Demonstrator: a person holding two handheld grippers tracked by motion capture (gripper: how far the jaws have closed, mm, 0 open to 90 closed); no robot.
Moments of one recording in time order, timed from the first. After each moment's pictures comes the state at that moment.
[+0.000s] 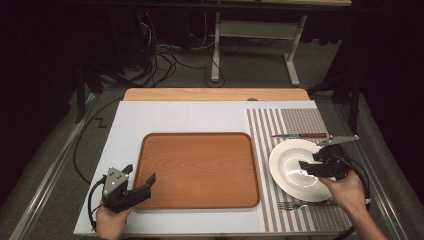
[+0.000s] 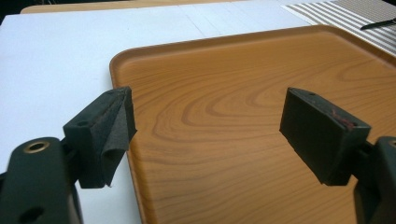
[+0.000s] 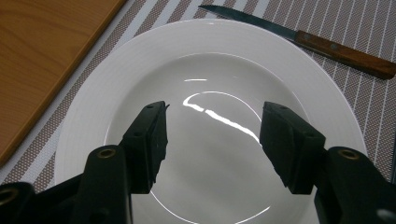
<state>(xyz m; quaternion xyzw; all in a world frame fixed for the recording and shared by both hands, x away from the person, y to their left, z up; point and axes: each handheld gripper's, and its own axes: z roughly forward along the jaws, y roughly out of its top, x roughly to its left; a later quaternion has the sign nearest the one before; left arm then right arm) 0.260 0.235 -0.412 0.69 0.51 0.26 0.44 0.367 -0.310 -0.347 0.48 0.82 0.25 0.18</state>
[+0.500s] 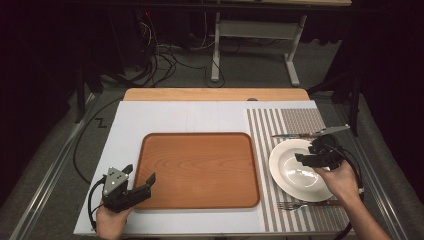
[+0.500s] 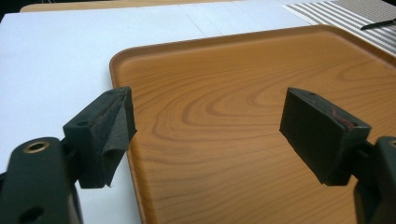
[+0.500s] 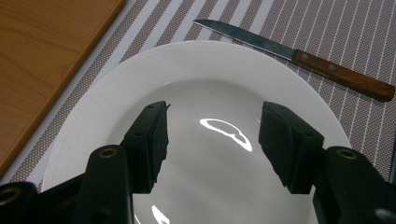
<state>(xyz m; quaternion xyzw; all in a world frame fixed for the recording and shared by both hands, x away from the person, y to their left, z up) 0.261 0.235 -0.412 0.69 0.51 0.26 0.44 0.392 -0.299 -0.343 0.48 0.83 0.23 0.18</state>
